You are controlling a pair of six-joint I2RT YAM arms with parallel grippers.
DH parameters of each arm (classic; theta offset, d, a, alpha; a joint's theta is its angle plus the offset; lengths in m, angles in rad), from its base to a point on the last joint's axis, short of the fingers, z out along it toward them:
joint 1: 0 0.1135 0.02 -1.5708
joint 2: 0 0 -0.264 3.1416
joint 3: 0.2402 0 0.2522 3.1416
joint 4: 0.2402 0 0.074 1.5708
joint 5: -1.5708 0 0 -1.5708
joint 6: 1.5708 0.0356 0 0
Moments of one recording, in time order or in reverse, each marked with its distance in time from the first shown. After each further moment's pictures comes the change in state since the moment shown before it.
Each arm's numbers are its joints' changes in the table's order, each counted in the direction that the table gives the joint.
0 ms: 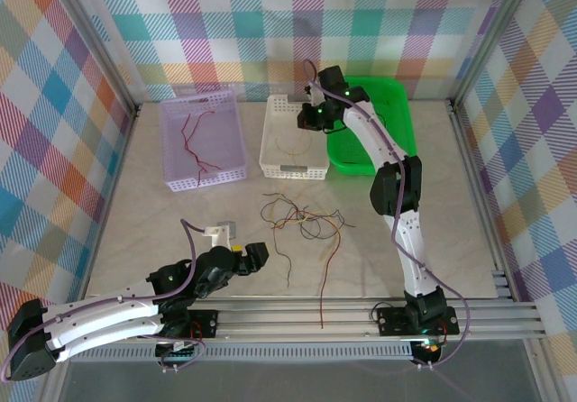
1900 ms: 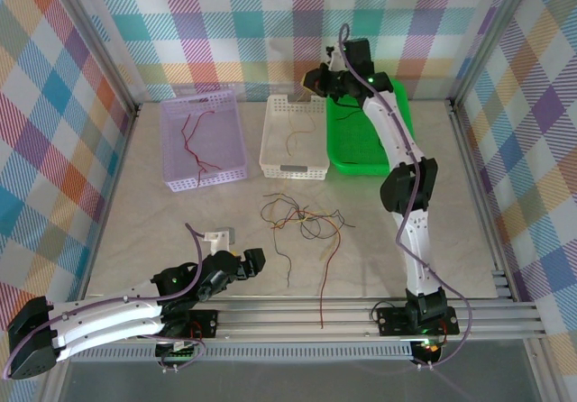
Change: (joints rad) left arm 0.000 0.023 -0.056 0.018 0.026 -0.006; right arm -0.104 -0.033 0.119 -0.267 0.221 0.377
